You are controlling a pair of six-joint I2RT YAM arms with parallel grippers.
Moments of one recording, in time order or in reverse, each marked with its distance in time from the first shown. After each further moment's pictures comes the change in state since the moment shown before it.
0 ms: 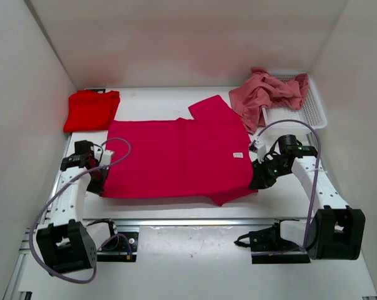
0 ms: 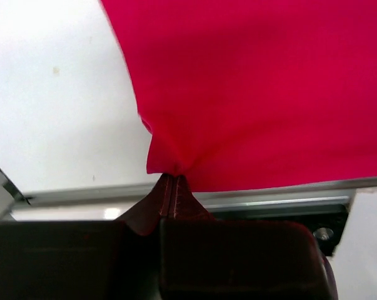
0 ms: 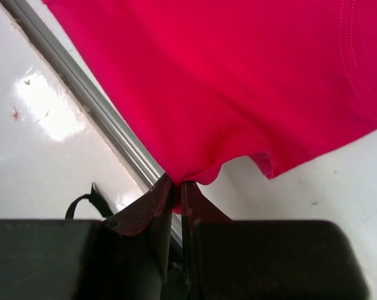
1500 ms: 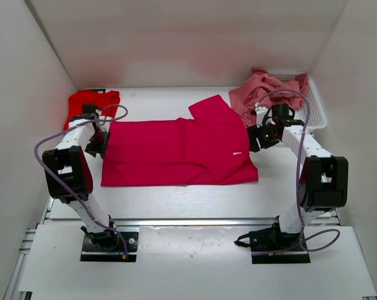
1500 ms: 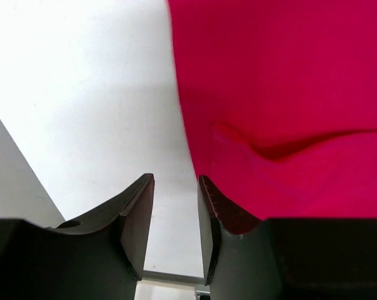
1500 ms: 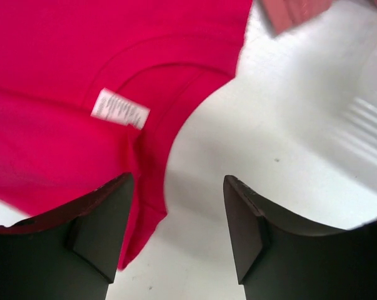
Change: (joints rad) left arm -0.067 0.704 0.501 0.227 -0.139 -0.102; right arm 0.021 0.466 0.303 0.514 0.398 0.266
